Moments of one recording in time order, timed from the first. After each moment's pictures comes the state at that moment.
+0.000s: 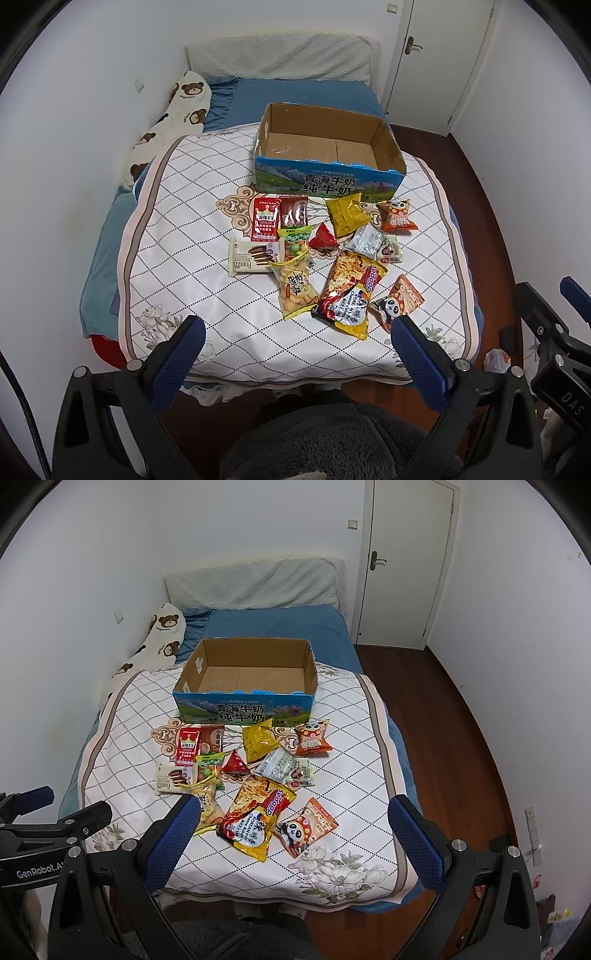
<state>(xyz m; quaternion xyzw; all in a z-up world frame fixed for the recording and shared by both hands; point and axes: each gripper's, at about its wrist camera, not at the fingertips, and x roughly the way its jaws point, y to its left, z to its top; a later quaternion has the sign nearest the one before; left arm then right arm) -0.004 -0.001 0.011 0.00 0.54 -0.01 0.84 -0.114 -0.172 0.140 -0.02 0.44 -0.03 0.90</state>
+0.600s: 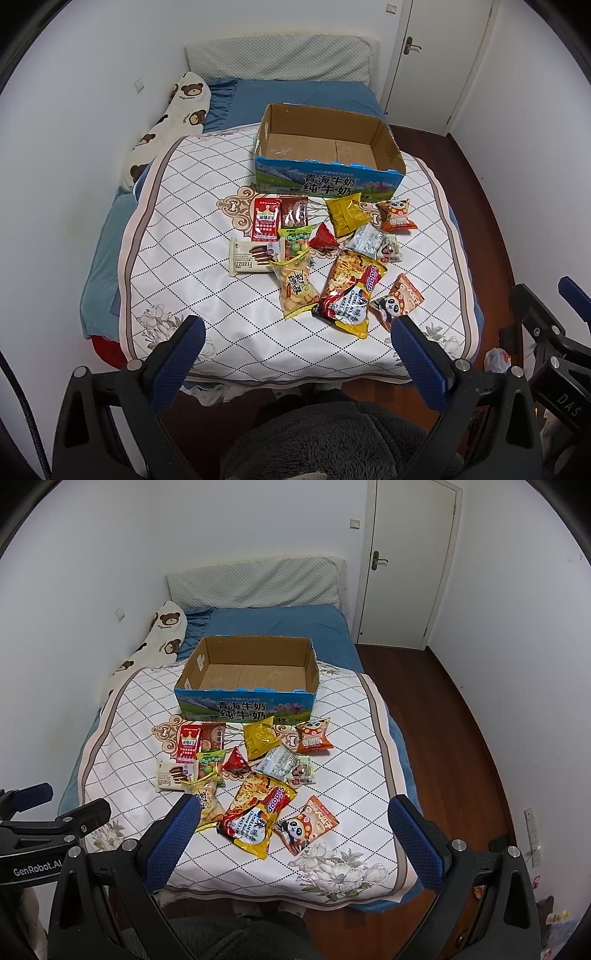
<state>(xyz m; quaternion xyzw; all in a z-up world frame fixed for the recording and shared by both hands) -0.005 0.001 0.010 0.00 0.54 -0.01 0.84 -0.117 -0.169 0.139 -0.02 0.44 -0.03 0.90</state>
